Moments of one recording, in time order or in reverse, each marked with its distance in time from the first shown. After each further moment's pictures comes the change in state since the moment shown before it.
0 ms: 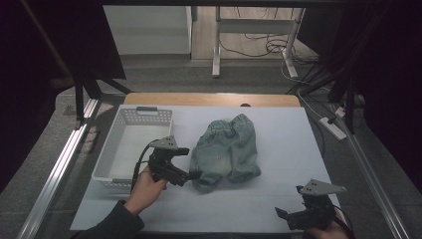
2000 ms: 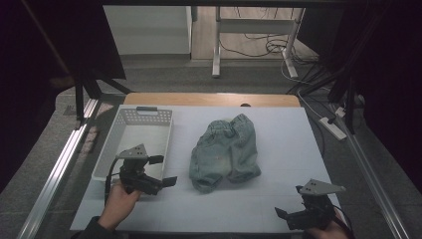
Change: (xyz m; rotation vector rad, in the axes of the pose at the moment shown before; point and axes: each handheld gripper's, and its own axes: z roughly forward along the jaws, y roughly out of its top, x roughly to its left) left arm 0.000 -0.045 -0.055 -0.047 0.077 -0.084; right arm 0.000 0.000 0.001 0.004 0.000 -0.003
